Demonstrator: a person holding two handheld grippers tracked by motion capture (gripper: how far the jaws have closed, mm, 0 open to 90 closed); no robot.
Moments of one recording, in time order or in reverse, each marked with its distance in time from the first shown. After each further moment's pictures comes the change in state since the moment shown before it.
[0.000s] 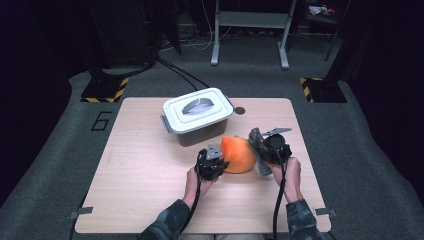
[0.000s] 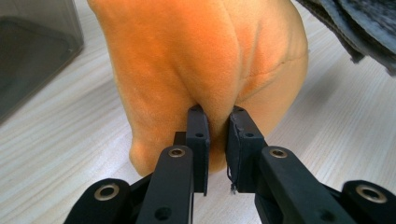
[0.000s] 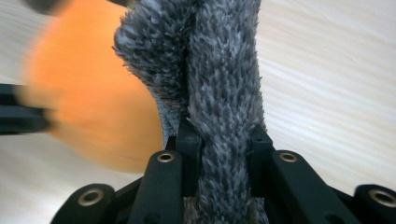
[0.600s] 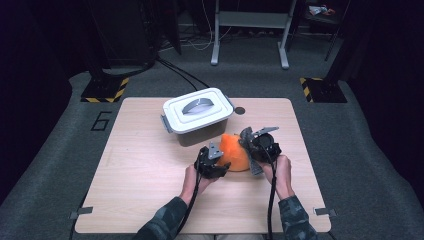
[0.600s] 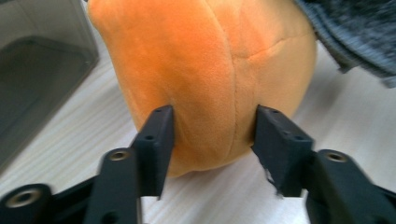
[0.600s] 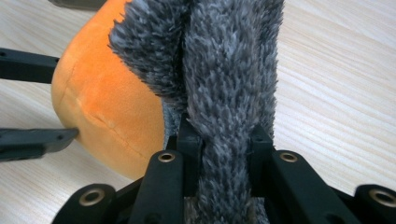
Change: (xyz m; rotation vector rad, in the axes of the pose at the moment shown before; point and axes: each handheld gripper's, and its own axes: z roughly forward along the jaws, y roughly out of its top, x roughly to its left) left arm 0.003 0.005 0.004 0.018 0.053 0.095; right arm 0.012 0.007 0.020 0.014 0.014 -0.042
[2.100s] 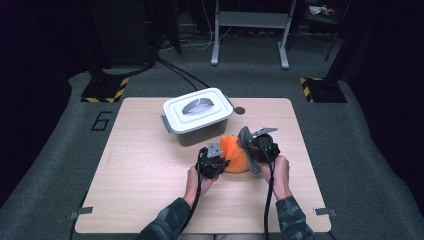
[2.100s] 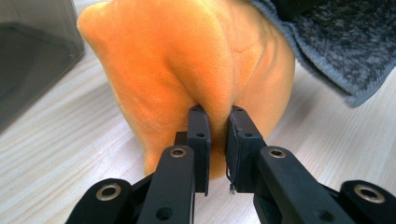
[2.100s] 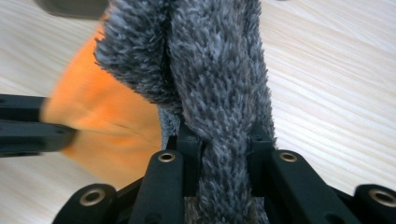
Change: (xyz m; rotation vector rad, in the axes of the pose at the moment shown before) left arm -0.002 0.000 -0.002 -0.026 -0.054 -0.101; right arm 0.002 -0.002 0.005 -0.019 -0.032 0.020
